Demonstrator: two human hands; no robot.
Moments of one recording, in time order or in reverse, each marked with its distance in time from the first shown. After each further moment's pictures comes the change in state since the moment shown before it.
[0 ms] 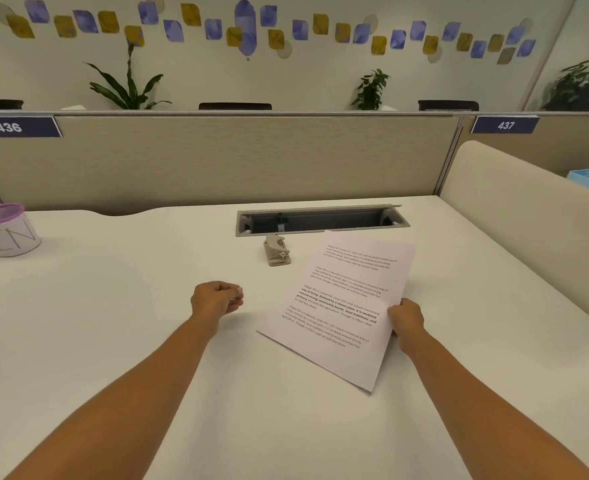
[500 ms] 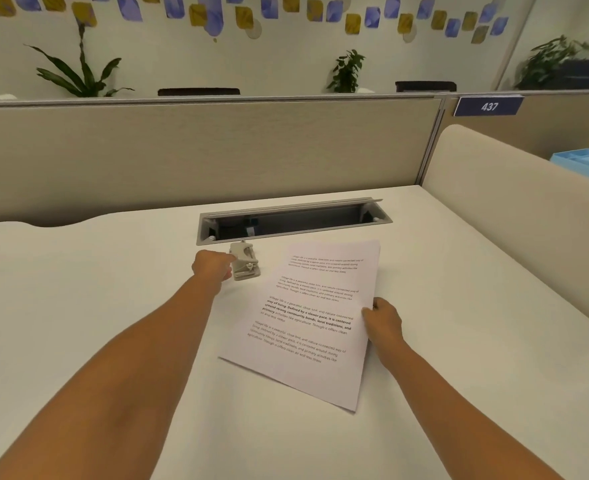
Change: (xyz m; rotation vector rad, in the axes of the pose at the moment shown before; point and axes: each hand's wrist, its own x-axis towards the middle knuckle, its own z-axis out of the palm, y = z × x) left_hand 0.100 0.049 0.102 0.146 0.104 -0.127; right_hand 0.035 -0.002 0.016 -0.163 -0.012 -0.117
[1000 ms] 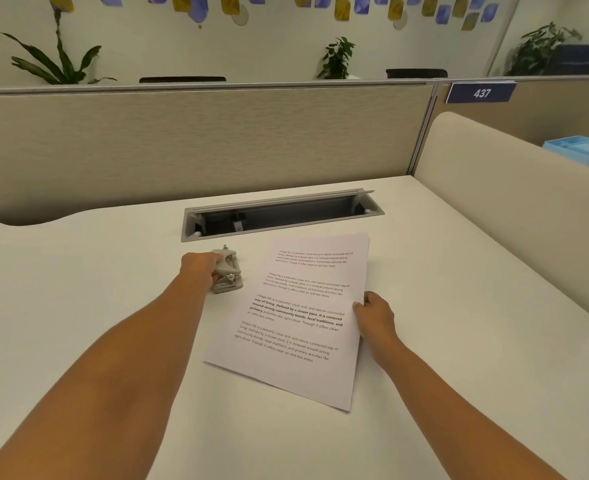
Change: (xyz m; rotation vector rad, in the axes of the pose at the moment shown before) left_hand 0.030 -0.013 0.011 -0.043 -0.046 -0.108; right_hand 0.007 0.004 0.001 -0.007 -0.001 -0.016
